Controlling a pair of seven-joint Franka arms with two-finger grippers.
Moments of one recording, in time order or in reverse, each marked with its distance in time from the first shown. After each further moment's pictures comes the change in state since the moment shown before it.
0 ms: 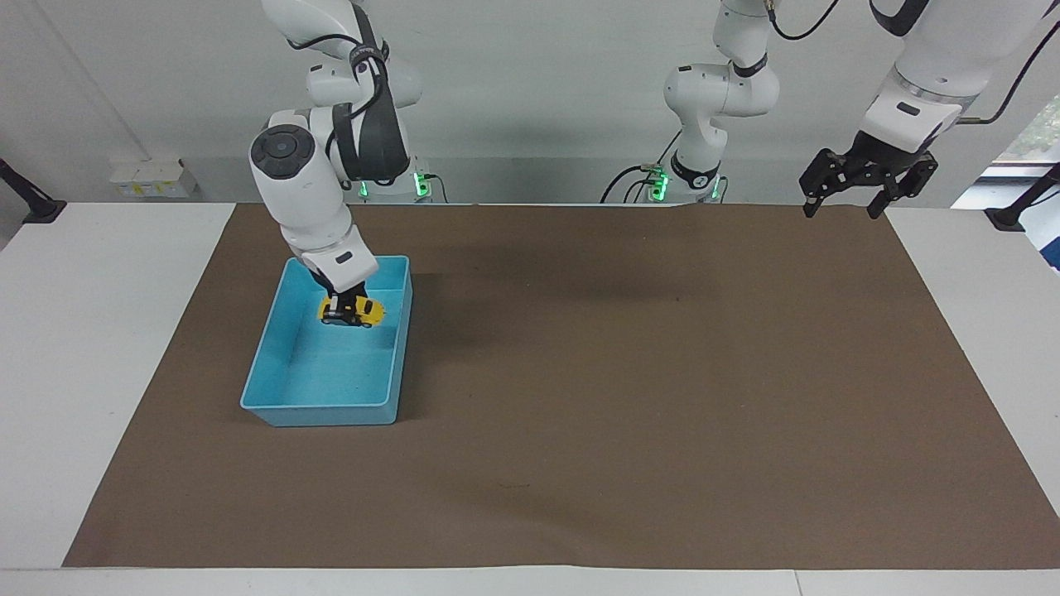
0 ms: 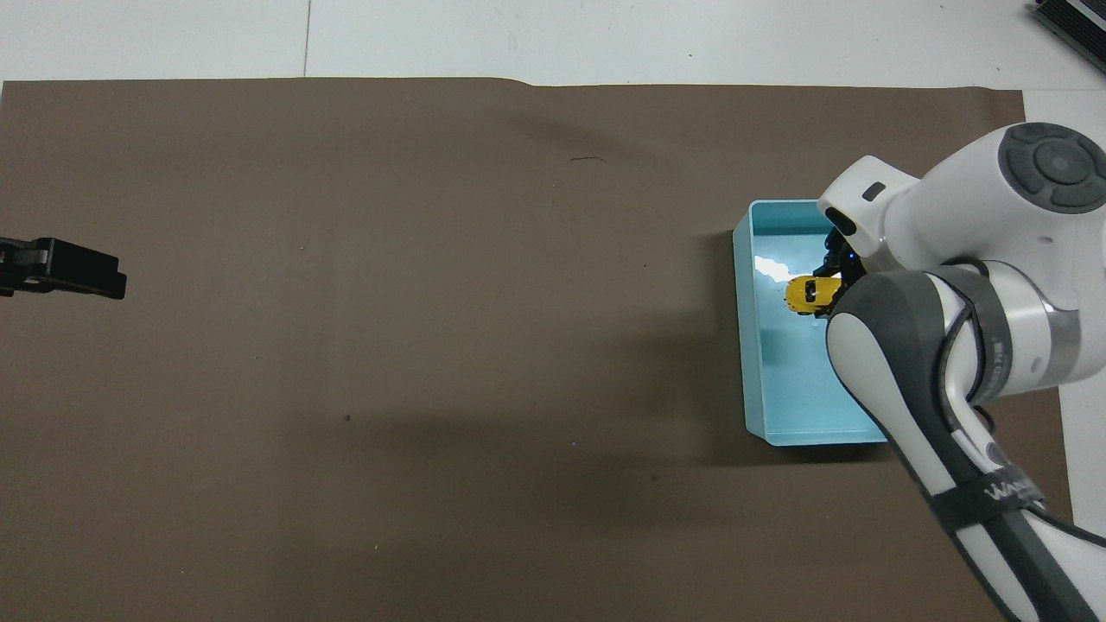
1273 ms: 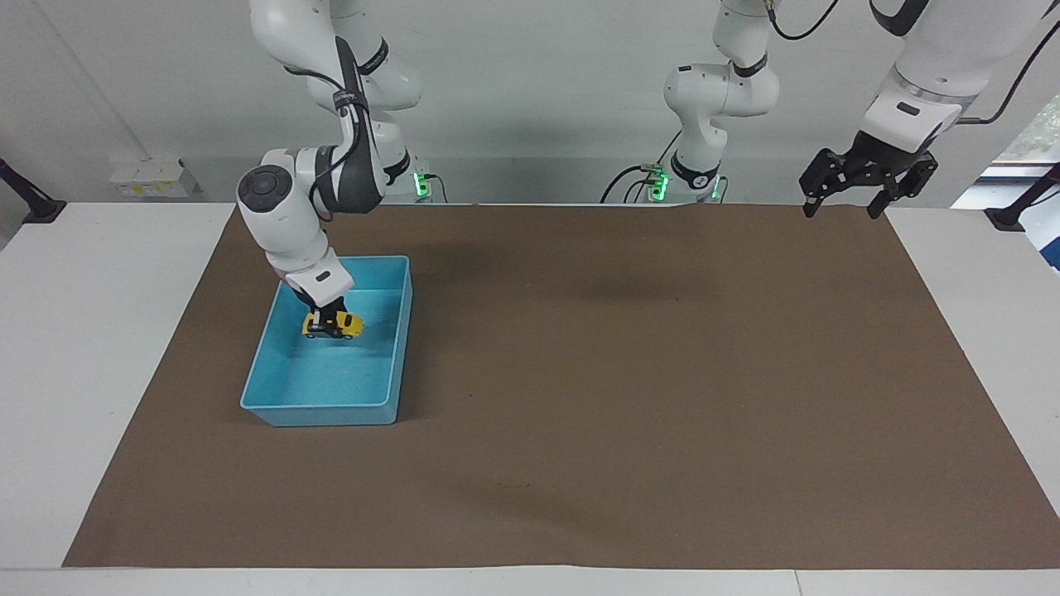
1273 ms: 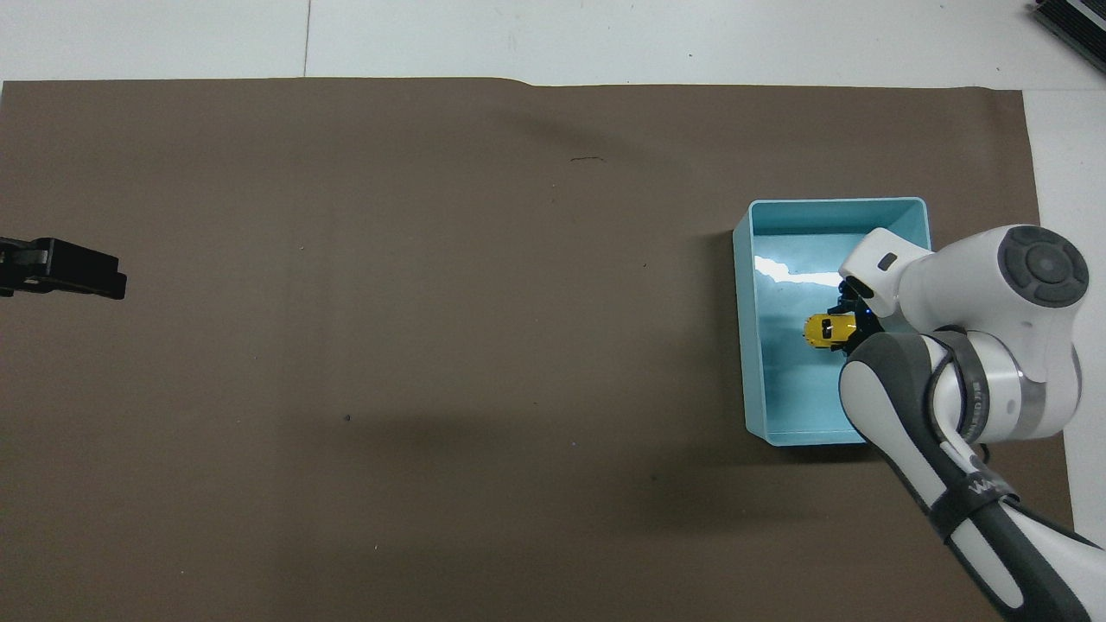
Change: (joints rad) left arm 0.000 0.000 0.000 0.000 0.000 0.000 0.000; right arm -0.109 -0.037 0.007 -0.322 0.000 0.326 -0.157
